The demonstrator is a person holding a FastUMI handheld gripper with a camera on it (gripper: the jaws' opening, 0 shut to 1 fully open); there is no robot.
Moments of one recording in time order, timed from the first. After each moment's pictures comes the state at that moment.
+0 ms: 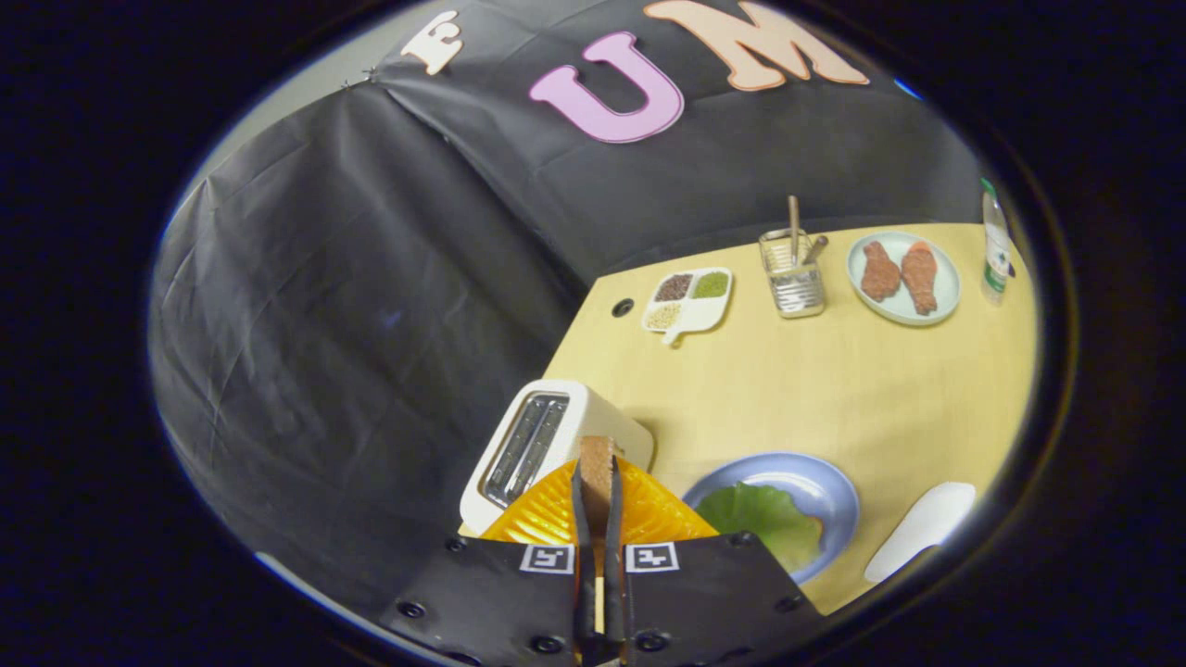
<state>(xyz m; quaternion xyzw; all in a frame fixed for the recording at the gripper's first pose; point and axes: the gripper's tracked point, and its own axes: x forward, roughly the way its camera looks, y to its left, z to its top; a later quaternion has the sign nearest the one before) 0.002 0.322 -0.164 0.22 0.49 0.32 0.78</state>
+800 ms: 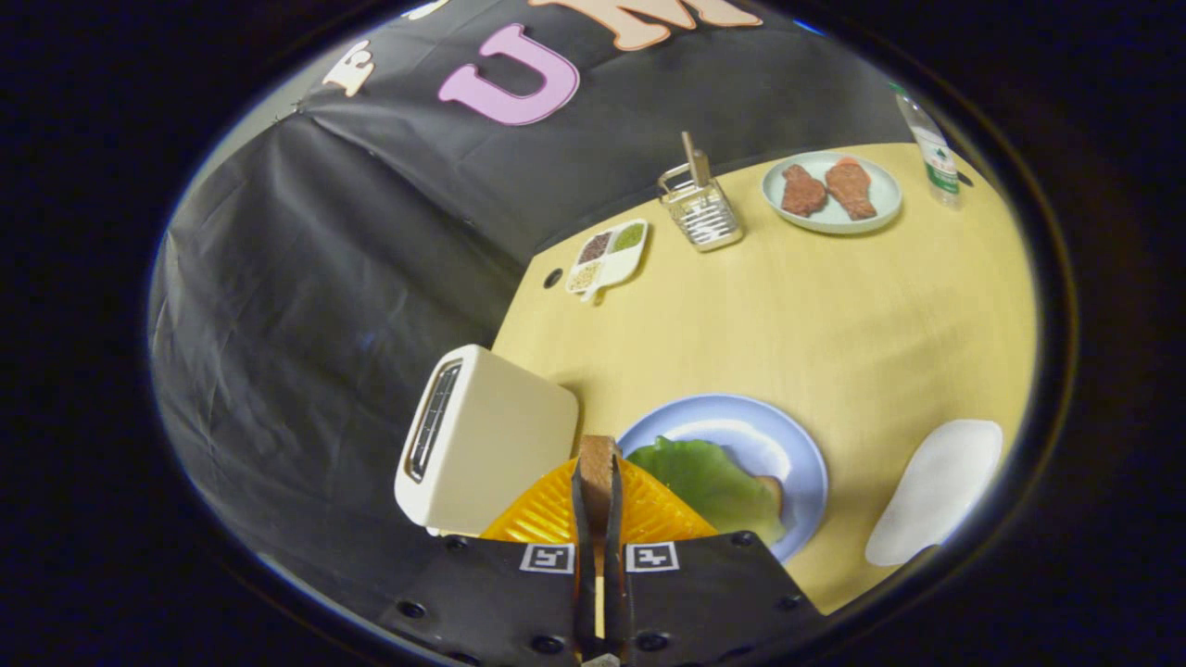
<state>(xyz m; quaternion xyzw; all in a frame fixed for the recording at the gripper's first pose) -0.013 0.269 -0.248 0.25 0.54 0.26 0.76</state>
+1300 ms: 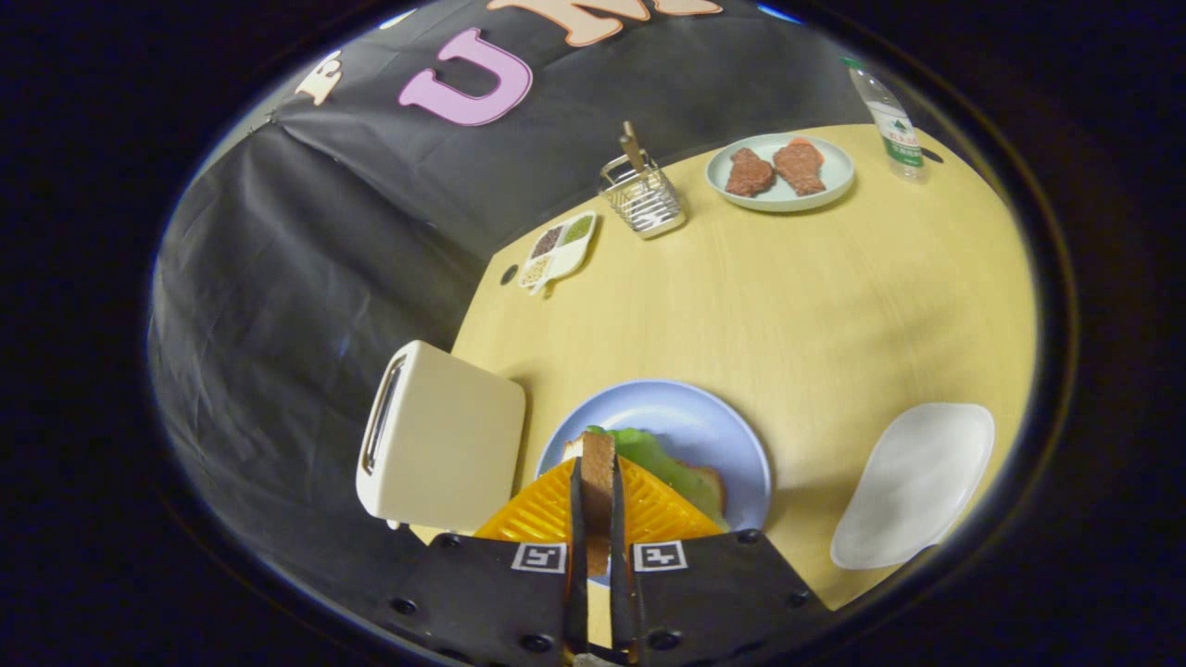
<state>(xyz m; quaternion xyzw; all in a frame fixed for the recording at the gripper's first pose) -0.018 0.233 -0.280 0.25 0.55 0.22 0.76</state>
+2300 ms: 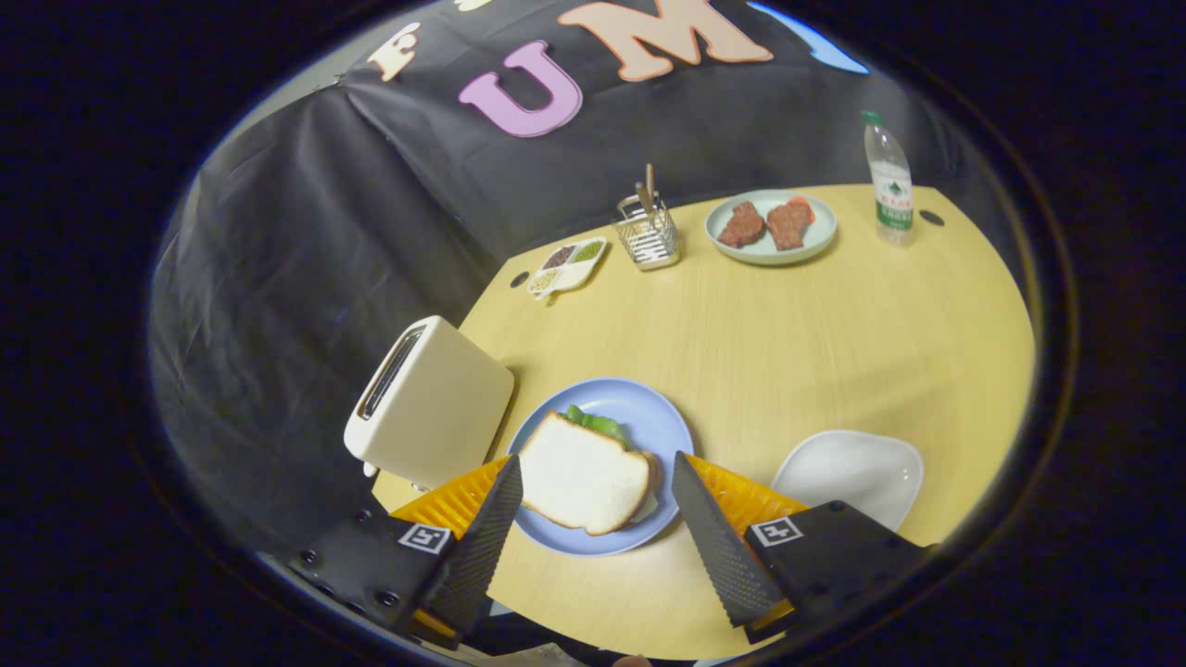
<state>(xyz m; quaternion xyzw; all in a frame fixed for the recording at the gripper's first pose) -0.037 0.172 -0.238 0.16 0.47 0.26 0.82</state>
